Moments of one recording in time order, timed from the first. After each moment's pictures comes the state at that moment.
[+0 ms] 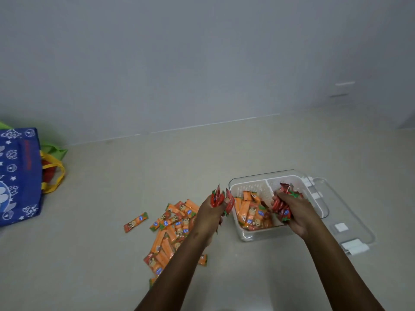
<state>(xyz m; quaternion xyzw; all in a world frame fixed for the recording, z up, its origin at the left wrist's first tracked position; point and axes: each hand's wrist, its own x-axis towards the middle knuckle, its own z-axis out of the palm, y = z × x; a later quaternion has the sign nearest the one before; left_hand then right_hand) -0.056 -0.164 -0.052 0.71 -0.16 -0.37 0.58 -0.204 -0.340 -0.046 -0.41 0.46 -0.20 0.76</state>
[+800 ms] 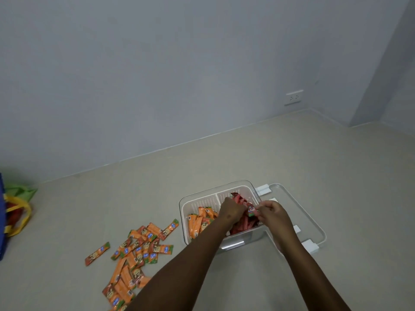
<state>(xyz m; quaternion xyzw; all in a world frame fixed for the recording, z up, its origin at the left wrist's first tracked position) -0.164 -0.373 -0.066 0.84 -0.27 -0.33 0.32 -0.300 -0.411 -0.059 -0.54 0.48 -0.26 0.64</state>
